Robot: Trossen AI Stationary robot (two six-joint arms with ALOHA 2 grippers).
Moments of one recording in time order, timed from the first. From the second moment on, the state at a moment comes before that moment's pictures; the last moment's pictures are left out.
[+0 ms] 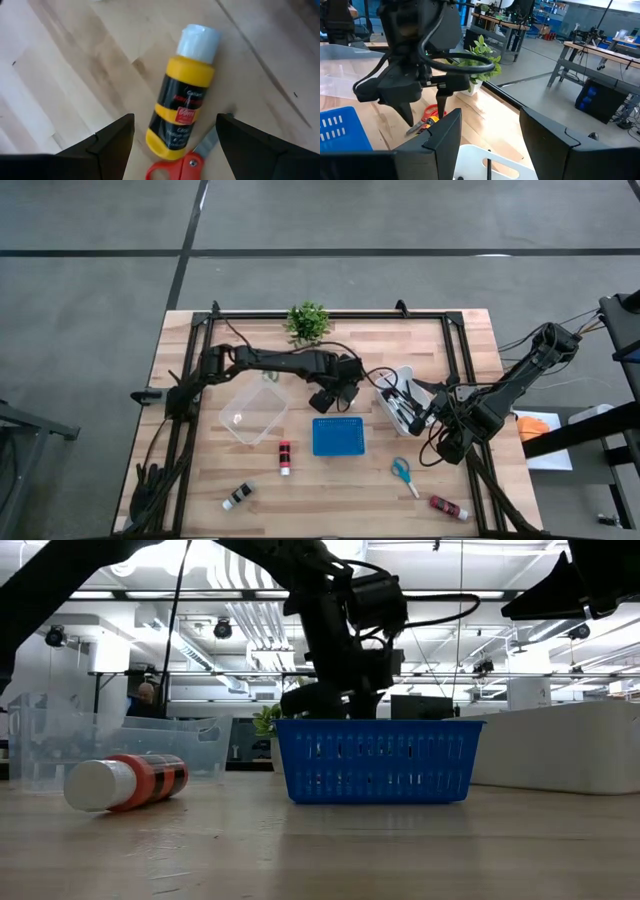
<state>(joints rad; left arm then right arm) 0.11 2.23 1.78 -0.80 -0.10 0.81 0.75 1.02 0.56 -0.67 1.41 0.97</state>
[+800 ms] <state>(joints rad) 0.16 2.23 1.66 -0.72 -0.04 0.80 0.75 1.02 0.56 -0.67 1.42 0.97</state>
